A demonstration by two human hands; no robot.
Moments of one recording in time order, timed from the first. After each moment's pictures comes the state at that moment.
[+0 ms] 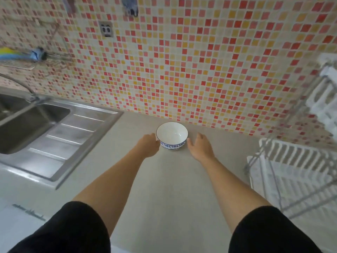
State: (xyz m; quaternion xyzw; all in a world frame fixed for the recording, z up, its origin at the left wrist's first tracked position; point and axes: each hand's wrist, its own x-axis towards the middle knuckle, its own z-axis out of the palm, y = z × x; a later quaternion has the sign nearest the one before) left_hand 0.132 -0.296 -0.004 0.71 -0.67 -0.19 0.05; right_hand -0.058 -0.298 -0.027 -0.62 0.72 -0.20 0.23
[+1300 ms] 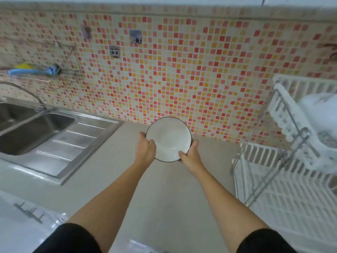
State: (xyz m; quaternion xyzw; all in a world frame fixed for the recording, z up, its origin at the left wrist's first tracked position) left_hand 0.103 -0.180 0.052 0.65 -0.44 -0.40 0.48; right_hand -0.051 -0.193 0.012 -0.56 0.56 -0.45 0.42
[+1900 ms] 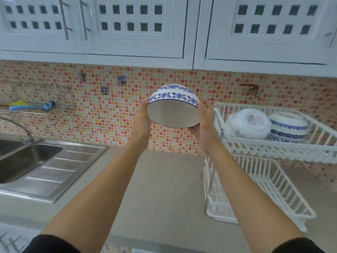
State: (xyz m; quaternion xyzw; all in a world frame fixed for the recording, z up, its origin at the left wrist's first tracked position) left_hand 0.046 -0.020 0.239 0.38 -0.52 -0.43 0.63; right_hand -0.114 -0.025 0.220 -0.55 0.32 -0.65 0.41
